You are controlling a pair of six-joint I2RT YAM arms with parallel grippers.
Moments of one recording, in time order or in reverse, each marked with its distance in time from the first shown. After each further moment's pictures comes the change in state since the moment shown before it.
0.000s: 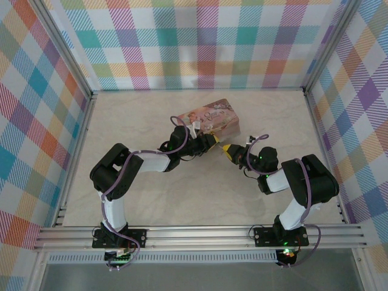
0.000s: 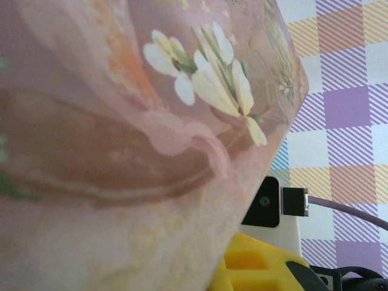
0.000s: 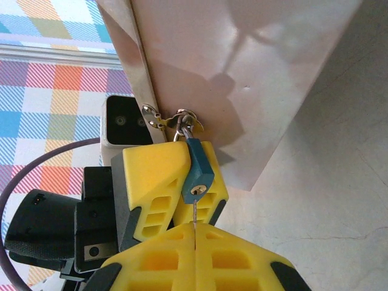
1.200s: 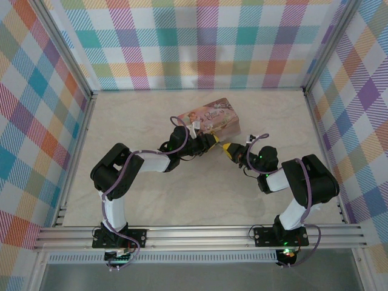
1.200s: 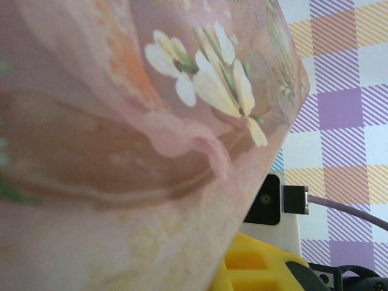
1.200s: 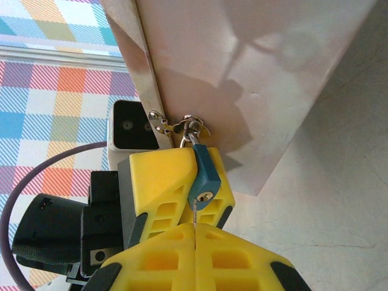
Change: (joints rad) left arm 0.002 0.007 -0.006 0.031 0.005 -0.014; right arm 0.001 -0.004 0.008 0.000 0.012 0.000
